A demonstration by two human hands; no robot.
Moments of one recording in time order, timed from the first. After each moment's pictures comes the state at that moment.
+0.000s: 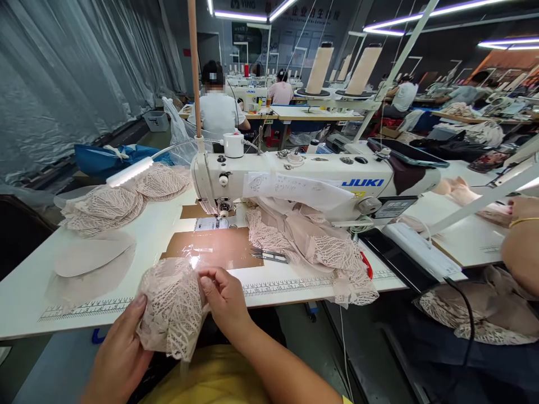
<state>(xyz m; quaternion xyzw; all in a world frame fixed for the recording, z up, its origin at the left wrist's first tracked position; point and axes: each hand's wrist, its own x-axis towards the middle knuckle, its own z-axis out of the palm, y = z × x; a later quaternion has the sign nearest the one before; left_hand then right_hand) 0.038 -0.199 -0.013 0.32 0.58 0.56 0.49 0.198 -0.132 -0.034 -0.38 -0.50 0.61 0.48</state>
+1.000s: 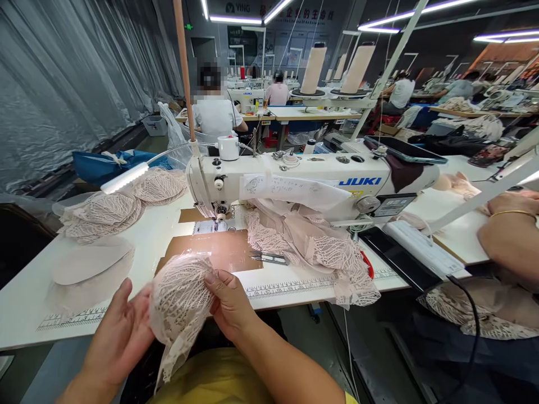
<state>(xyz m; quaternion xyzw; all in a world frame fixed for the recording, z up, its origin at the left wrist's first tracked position) 0.035 -0.172 0.002 0.23 0.51 0.56 0.61 0.192 -0.128 -0.020 -0.26 -0.22 0.81 0.48</state>
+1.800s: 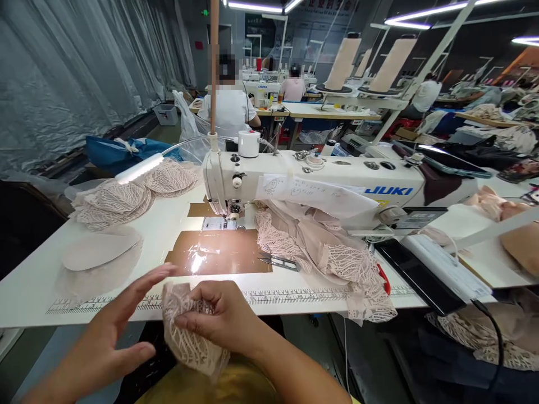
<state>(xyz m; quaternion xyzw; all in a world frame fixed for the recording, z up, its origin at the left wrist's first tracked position) -0.008 -0.186 0.017 0.60 0.57 0.40 0.41 0.207 -0.126 0.008 -0.29 -0.60 0.67 0.33</state>
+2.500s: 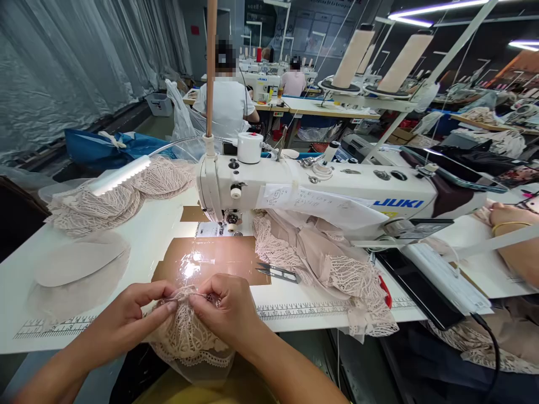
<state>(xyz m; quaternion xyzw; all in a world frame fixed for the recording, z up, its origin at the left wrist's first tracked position) 0.006 -0.130 0.027 0.64 0.51 0.25 0.51 0.202 -0.098 0.006 -0.40 -0.69 0.45 0.40</state>
